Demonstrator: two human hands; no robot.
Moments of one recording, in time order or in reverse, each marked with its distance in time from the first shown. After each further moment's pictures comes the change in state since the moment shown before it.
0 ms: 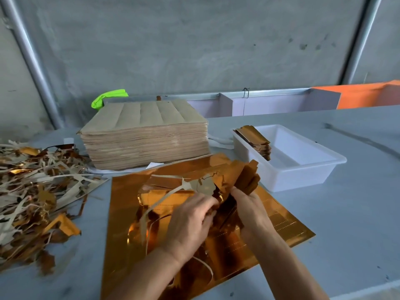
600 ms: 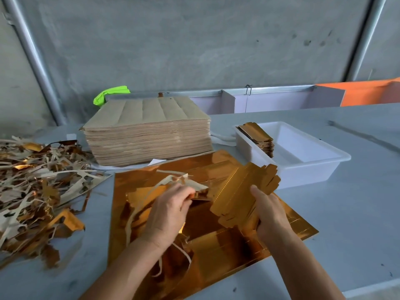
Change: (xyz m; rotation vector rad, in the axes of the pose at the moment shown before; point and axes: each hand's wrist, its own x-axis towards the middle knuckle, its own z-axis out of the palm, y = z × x) left_hand -0.004 -0.034 -0.023 0.101 0.039 -0.095; right_hand -0.003 -0.004 -0.019 0.252 0.100 0.093
